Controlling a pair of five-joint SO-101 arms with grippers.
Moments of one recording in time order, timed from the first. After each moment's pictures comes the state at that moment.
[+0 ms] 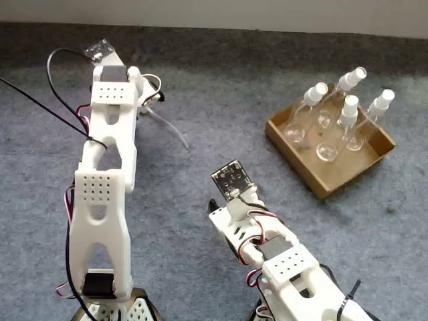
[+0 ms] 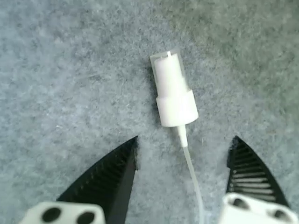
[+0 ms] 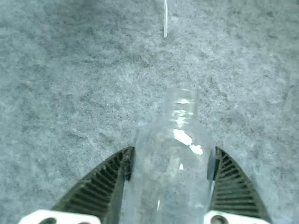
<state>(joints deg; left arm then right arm) -5.8 59.7 -63.9 83.8 43.1 -34.0 -52.0 85.8 14.6 8.7</state>
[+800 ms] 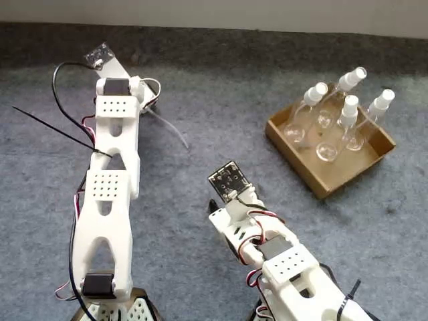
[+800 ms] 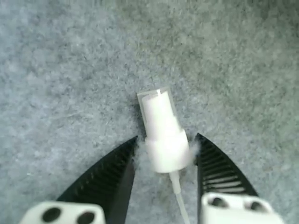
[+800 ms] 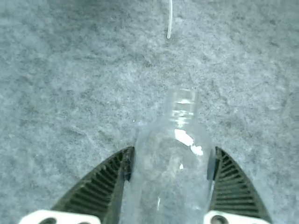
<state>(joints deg) -6.6 79.8 -89.7 82.7 43.5 -34.0 -52.0 85.8 14.5 10.6</state>
